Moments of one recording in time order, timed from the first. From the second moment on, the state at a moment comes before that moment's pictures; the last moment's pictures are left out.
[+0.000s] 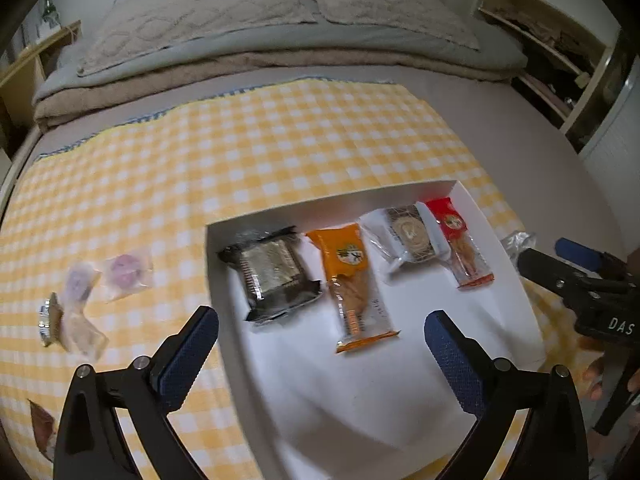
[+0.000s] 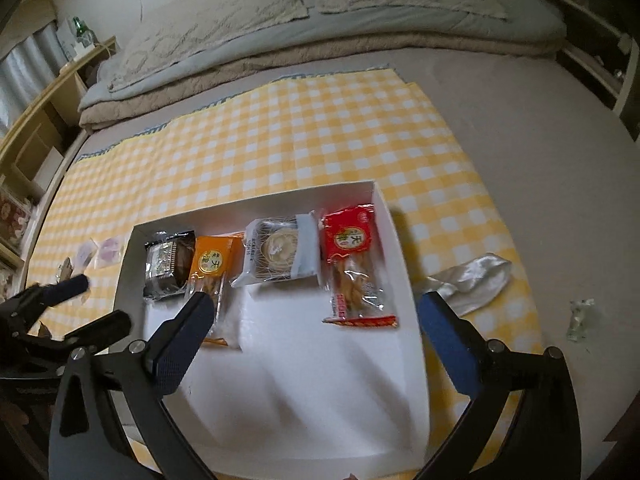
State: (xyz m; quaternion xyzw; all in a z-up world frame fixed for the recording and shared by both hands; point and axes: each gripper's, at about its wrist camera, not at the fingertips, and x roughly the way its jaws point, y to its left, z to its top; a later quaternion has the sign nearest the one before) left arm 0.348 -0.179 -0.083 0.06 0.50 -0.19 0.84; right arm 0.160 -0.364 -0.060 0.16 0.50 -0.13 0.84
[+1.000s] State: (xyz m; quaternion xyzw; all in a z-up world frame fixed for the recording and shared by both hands) left arm 0.250 0.075 0.027 0.00 0.44 -0.06 0.90; right arm 0.193 -0.211 -0.004 0.10 0.42 -0.01 0.90
